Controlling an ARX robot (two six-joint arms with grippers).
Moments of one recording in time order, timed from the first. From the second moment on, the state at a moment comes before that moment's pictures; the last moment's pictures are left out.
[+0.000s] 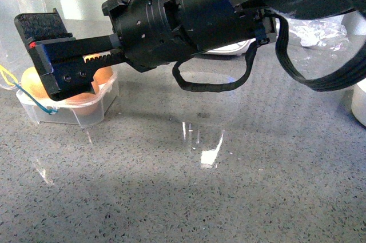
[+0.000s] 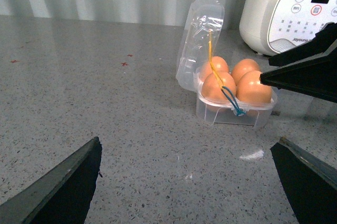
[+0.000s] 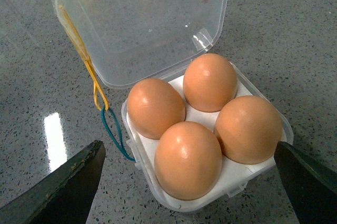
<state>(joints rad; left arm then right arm) 0.00 0.00 0.03 0.00 0.00 0.00 0.61 1.89 1.24 0.22 -0.45 -0.06</state>
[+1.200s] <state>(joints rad) 0.00 0.00 0.03 0.00 0.00 0.00 -0.35 0.60 0.35 0.16 -0.22 -0.19</state>
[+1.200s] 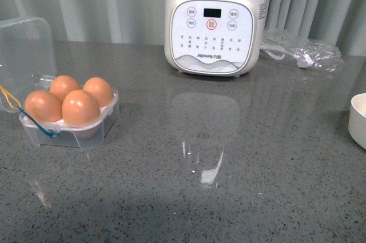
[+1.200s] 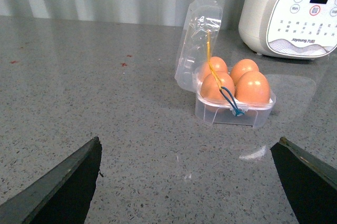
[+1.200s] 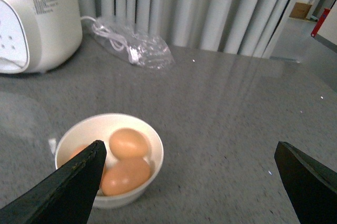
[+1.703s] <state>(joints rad) 0.00 0.00 0.03 0.00 0.00 0.00 -0.23 0.30 0.17 0.13 -0.22 -0.01</state>
